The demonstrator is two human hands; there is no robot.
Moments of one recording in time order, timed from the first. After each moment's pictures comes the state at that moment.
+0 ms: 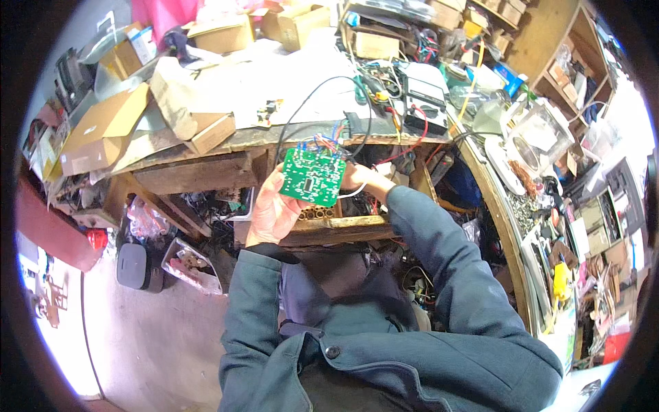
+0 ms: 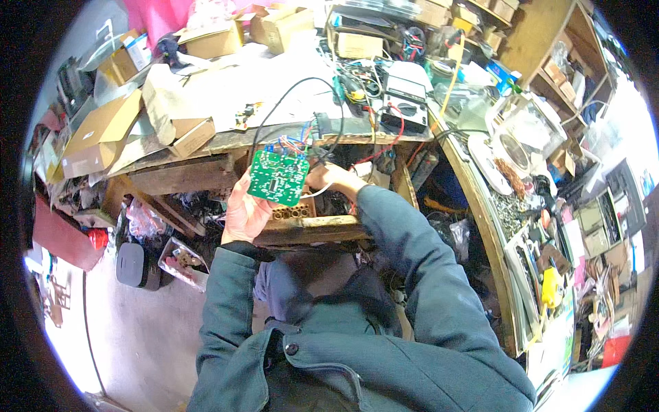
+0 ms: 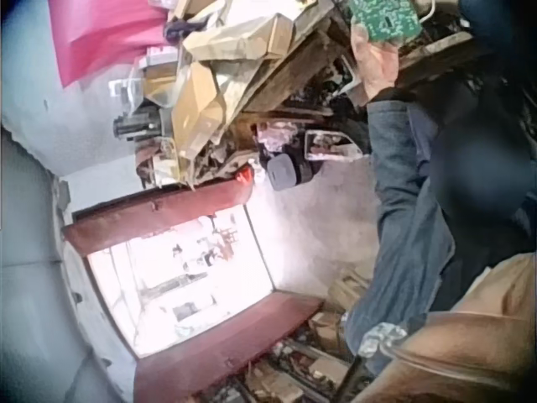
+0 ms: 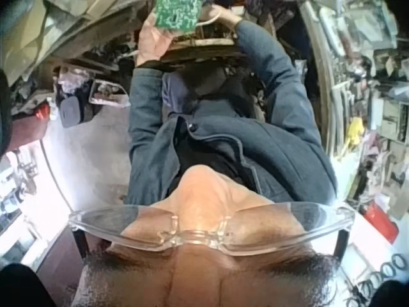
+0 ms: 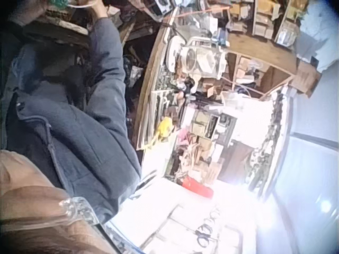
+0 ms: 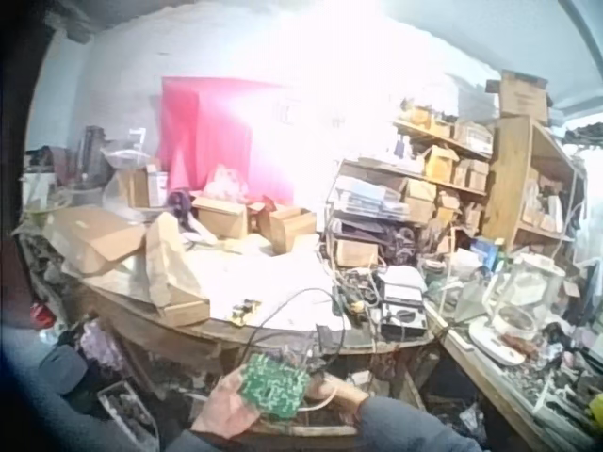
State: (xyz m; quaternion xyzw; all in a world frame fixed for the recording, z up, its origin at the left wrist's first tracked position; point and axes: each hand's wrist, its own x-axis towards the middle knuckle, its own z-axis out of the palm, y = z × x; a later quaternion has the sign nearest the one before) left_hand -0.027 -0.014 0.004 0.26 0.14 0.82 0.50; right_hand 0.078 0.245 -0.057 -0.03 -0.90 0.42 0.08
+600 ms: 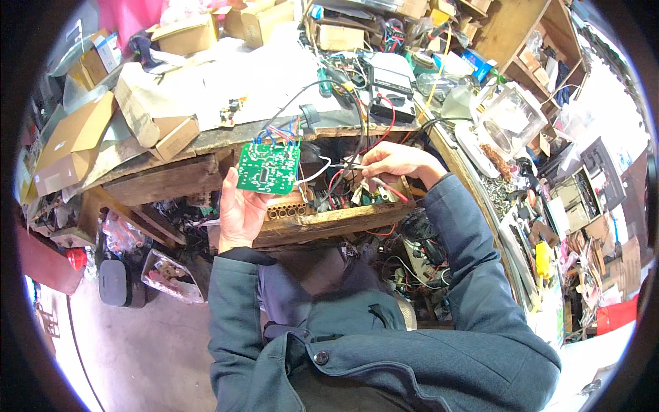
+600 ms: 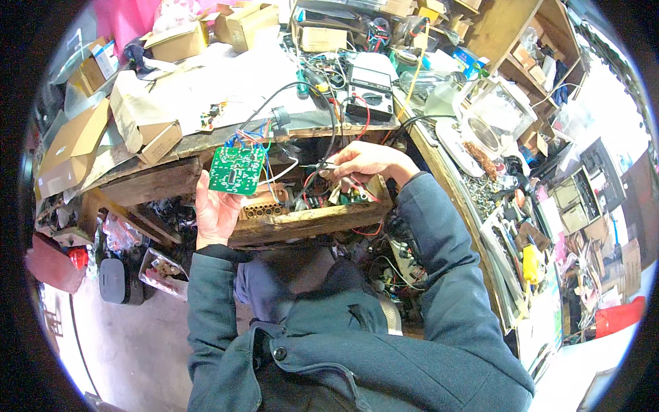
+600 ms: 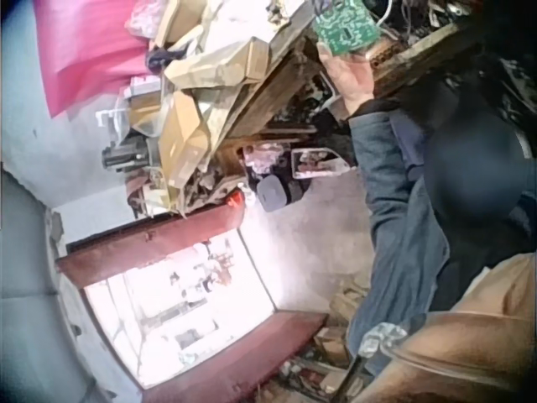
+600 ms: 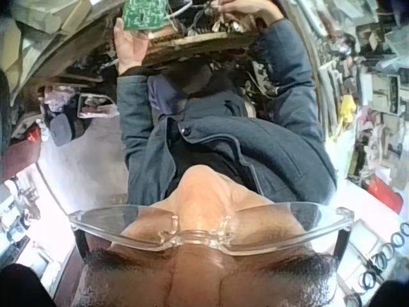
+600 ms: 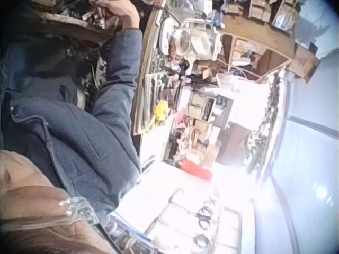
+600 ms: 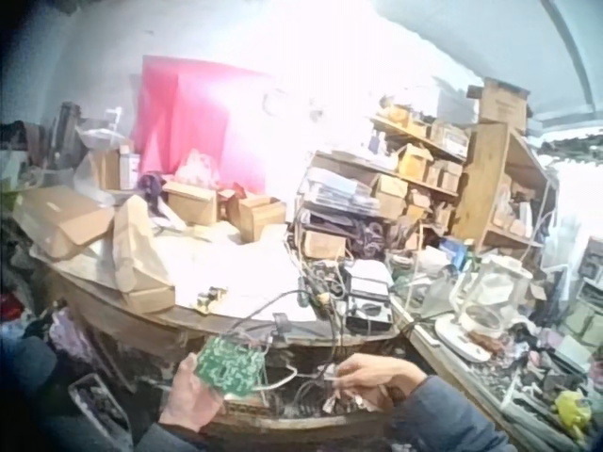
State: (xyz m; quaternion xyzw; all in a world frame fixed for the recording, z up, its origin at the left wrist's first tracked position) left_hand -0.033 -0.012 -0.004 0.23 0.11 0.84 0.47; right_hand 0.213 0.264 0.096 -0.22 -0.82 0.51 -0.15
